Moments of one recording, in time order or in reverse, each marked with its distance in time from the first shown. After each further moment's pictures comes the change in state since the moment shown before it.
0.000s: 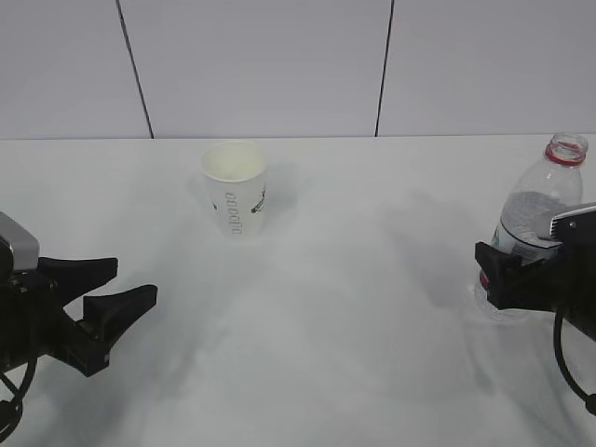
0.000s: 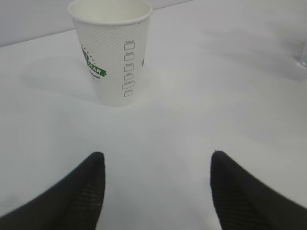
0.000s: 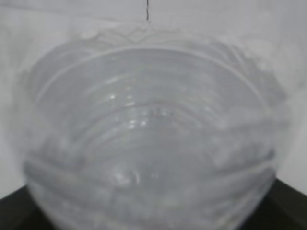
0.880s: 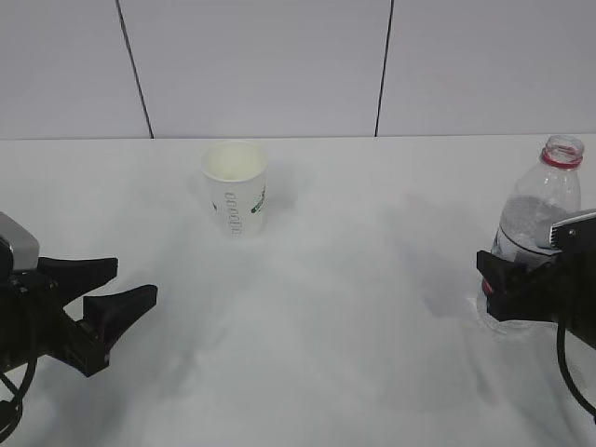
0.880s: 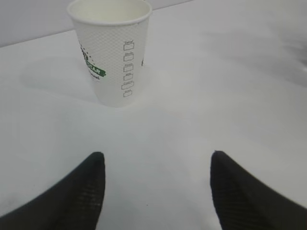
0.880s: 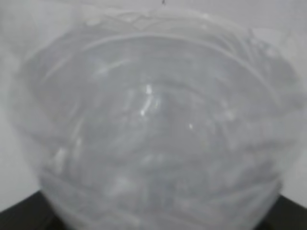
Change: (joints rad) left arm 0.000 0.000 0.000 0.000 0.000 0.000; right arm 0.000 -0.021 0.030 -0.049 0.015 0.013
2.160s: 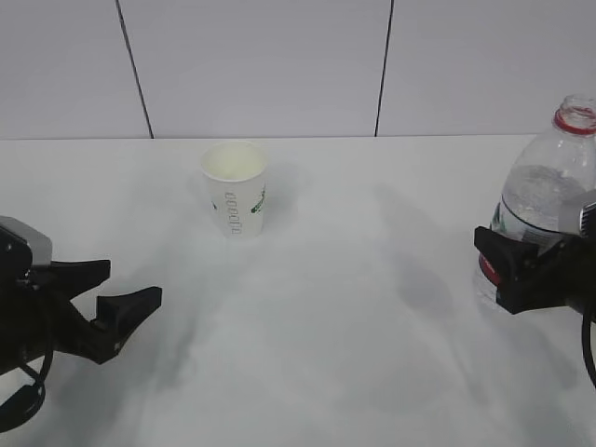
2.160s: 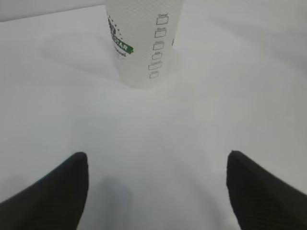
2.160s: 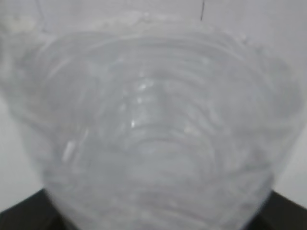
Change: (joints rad) left arm 0.000 0.103 -0.048 -0.079 0.000 0.000; right arm 0.000 -0.227 0.061 -0.134 0.035 0.023
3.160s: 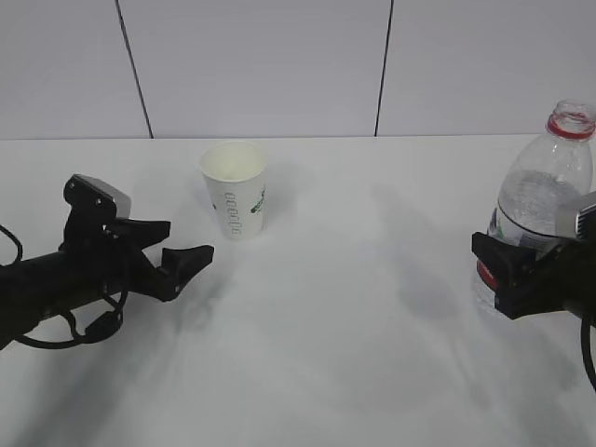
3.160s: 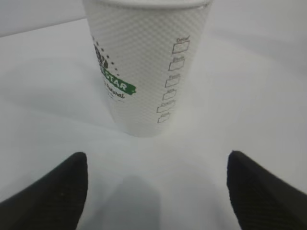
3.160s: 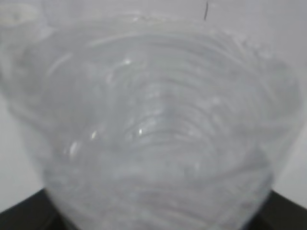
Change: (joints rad) left arm -0.004 0.256 -0.400 0.130 0.089 -0.083; right arm 0.000 0.000 0.002 -0.015 0.022 0.005
